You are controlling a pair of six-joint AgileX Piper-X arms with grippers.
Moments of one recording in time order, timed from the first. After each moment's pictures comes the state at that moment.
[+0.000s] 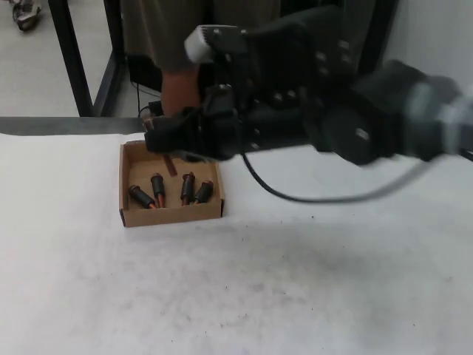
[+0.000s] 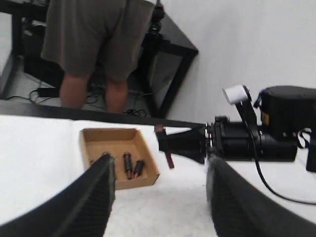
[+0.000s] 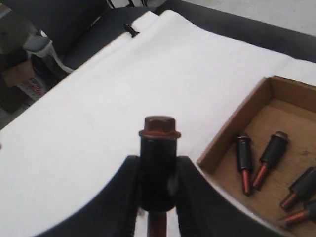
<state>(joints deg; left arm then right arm) -16.5 14.1 -47.2 55.8 1.0 -17.9 38.2 104.7 -79.5 10.2 -21.5 13.6</state>
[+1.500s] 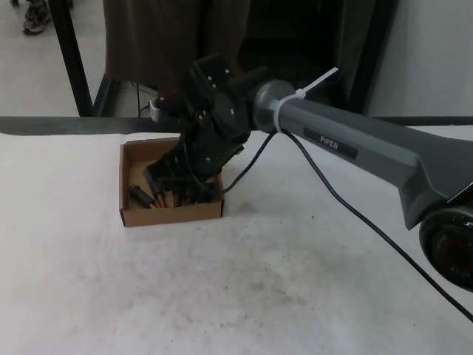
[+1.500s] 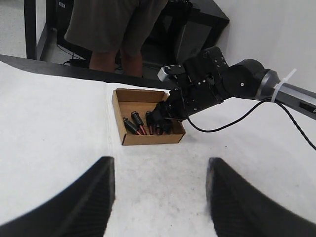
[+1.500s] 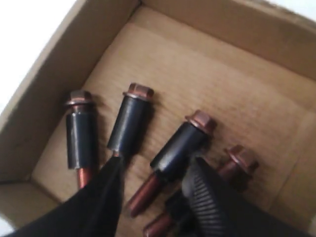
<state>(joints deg) -16.5 10.8 -48.4 62.0 0.0 -17.7 35.0 138.9 -124.0 49.3 -9.7 3.1</state>
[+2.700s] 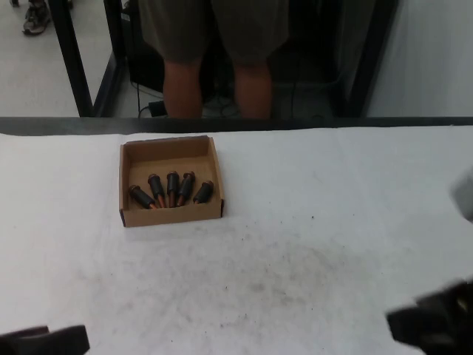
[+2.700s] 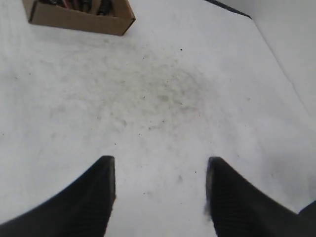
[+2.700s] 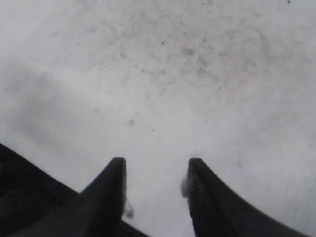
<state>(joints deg) -16.5 11.3 -11.7 36.6 23.2 -27.9 47.1 42.2 -41.6 53.3 -0.6 24.4</state>
